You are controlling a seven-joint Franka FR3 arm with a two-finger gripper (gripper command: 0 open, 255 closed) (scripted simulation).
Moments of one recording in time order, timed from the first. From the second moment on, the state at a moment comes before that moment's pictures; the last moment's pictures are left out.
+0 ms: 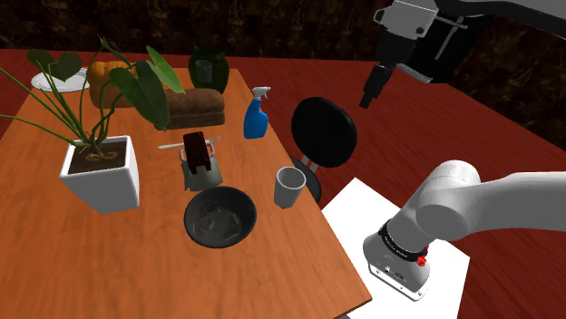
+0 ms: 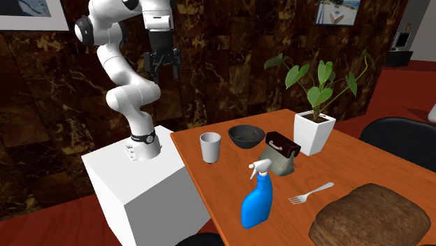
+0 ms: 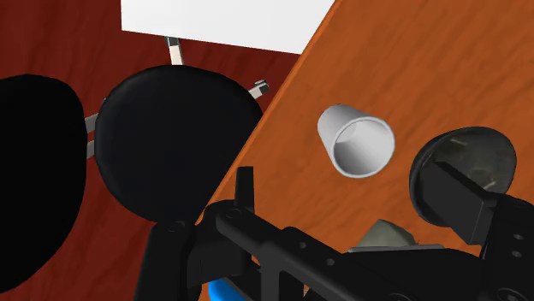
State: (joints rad) arm 0.02 -0.83 -0.05 -2.35 0.00 1.50 -0.15
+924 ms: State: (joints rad) arm 0.12 -0.59 -0.32 -2.45 -0.03 1.95 -0.61
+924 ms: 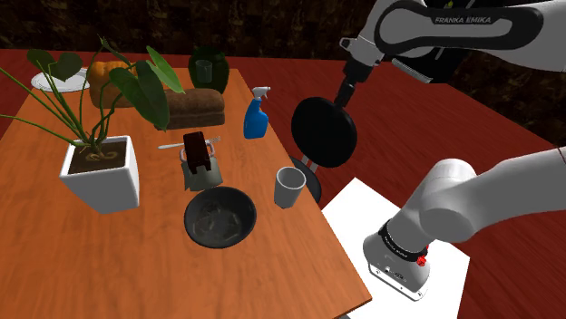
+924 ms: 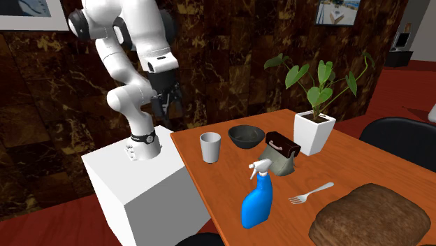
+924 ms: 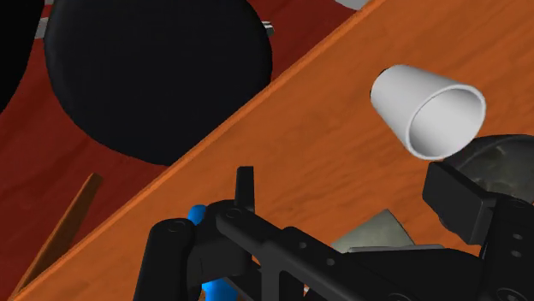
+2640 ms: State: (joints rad) arm 0.22 0.45 -0.50 -1.78 0.80 2.11 -1.82
